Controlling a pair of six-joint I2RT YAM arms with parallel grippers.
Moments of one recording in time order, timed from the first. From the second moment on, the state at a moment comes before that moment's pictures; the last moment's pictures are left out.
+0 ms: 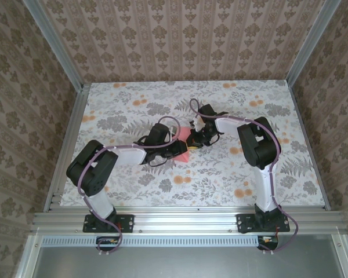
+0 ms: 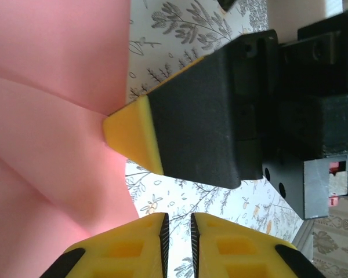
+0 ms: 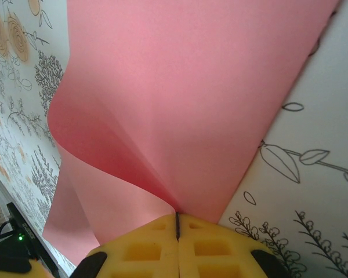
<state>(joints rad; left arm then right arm) -0.71 1.73 0.81 0.23 0.46 -0.92 0.39 2.14 1.40 -0.56 -0.64 0.37</state>
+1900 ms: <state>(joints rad) -0.74 1.84 0.80 0.28 0.45 -0.95 0.39 2.15 1.42 -0.59 -0.63 0.40</state>
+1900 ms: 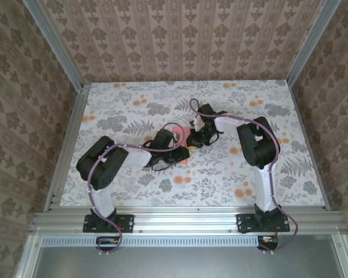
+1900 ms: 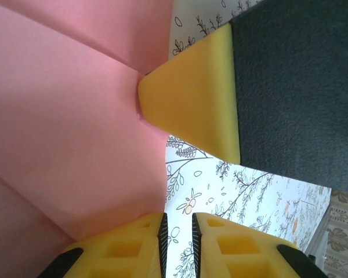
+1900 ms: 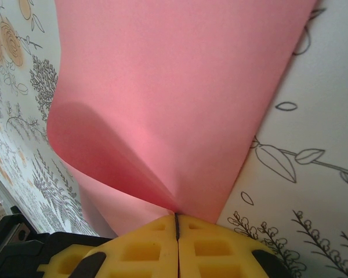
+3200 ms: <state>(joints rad) -0.84 1.74 0.86 0.04 0.40 -0.86 0.39 2.15 1.43 -0.60 -0.63 0.42</state>
